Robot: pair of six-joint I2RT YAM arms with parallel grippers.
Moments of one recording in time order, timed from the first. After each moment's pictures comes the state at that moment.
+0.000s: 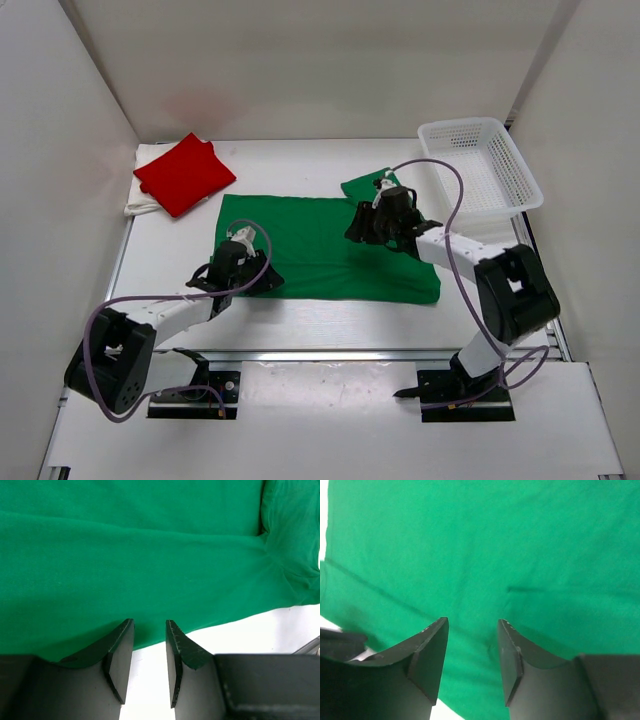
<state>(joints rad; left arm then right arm) -0.43 1.23 0.41 0.13 0.18 -0.68 0.43 1.66 0.96 0.03 -0.22 0.50</state>
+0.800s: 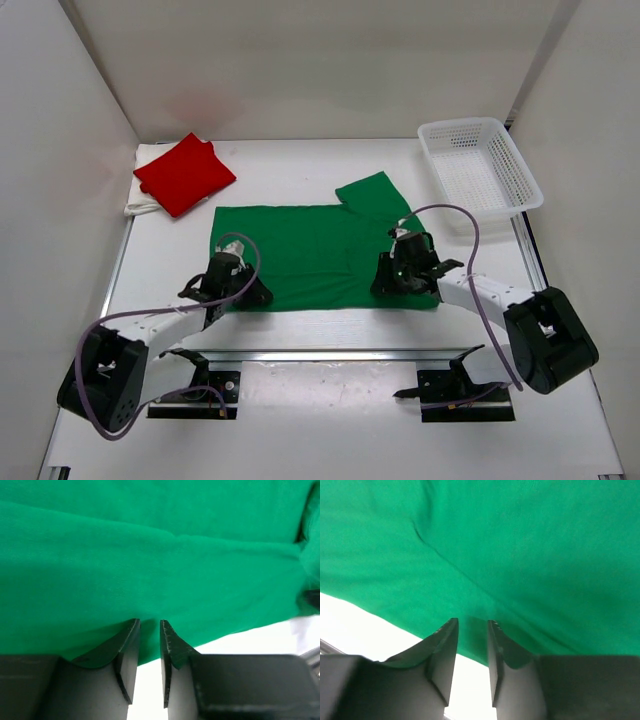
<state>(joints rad) -0.40 1.14 0.32 0.01 0.15 -0.74 0.48 1.34 0.57 -0.15 -0.20 0.47</state>
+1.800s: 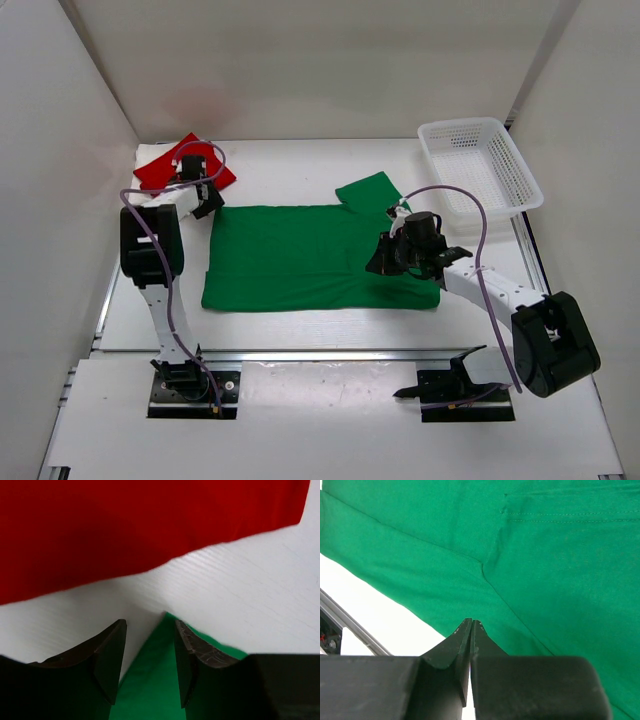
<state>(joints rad) 0.03 2.07 1.42 -0.27 -0.14 -0.48 0.41 1.31 0.68 -0.12 -0.39 0.39</state>
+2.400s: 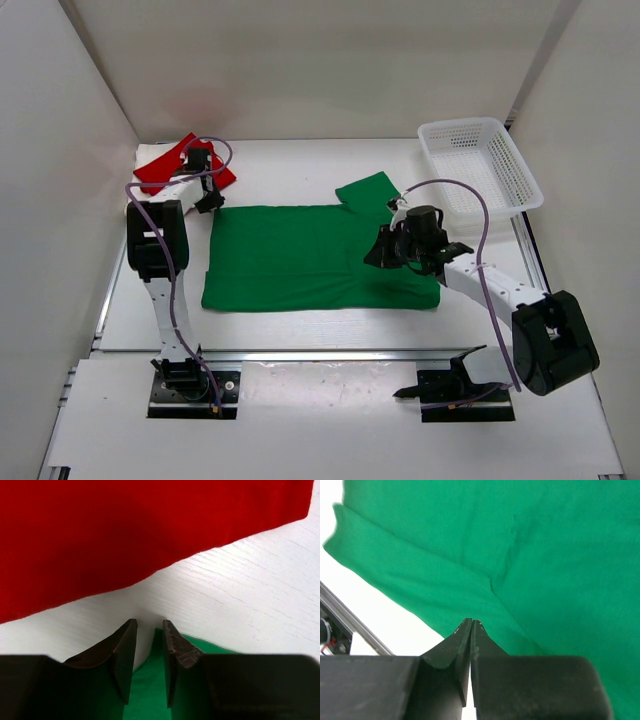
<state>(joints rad) 0.01 2.16 1.58 -0.41 -0.18 -0.38 0.40 1.32 0.71 -0.09 -0.41 0.39</state>
